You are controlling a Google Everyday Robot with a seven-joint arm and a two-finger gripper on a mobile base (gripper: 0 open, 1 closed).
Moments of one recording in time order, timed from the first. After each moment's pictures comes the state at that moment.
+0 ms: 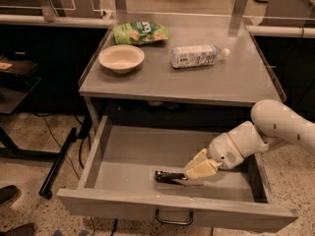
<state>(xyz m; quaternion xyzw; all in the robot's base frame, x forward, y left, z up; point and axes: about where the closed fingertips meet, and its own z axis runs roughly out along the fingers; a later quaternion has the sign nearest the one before) 0.442 -0.103 0.661 -0.50 0.74 0.41 0.16</state>
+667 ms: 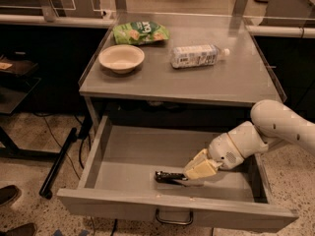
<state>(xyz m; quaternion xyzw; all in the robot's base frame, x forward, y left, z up) 0.442 -0.103 0.661 -0.50 0.74 0.41 0.16</state>
